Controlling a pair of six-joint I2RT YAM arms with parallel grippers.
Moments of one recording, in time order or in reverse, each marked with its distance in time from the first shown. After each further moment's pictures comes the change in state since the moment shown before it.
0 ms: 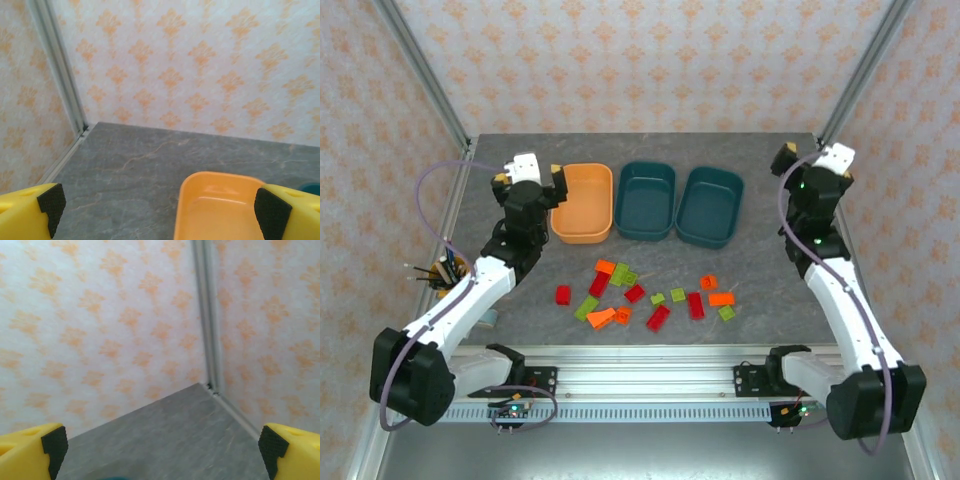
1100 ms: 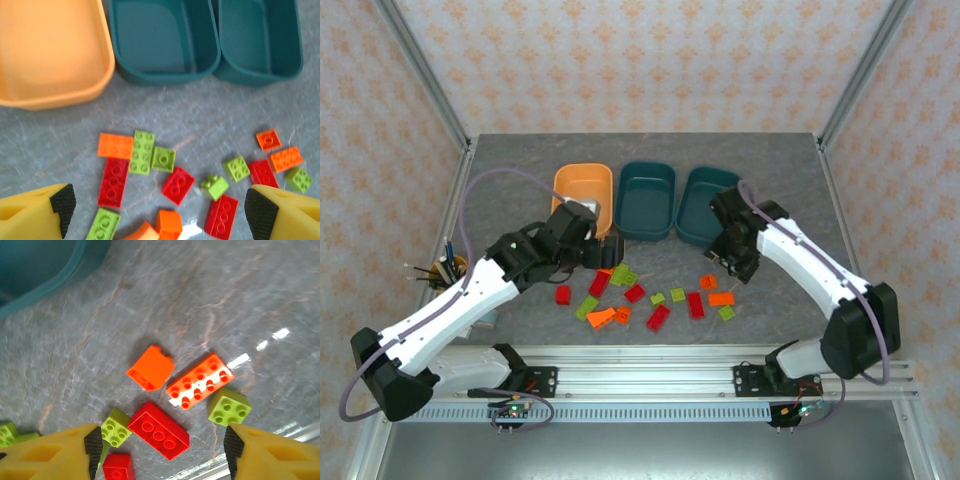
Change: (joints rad) left arm -0.365 -0.024 0.214 -0.964 0.458 -0.518; right arm 0.348 0.370 0.033 -0.990 -0.463 0.764
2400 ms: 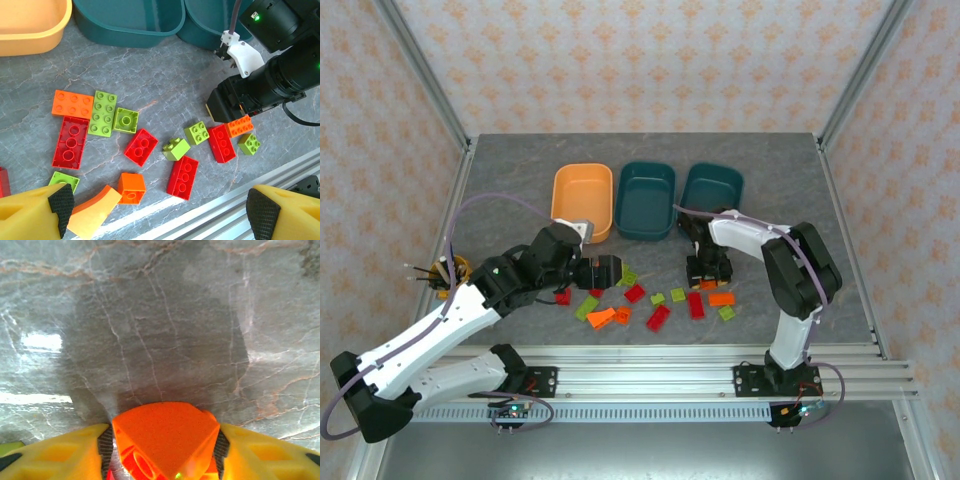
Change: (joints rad) left arm -0.029 -0.164 -0.134 0.053 0.136 -0.111; right arm 0.049 0.394 0.004 0.119 -0.007 -0.622
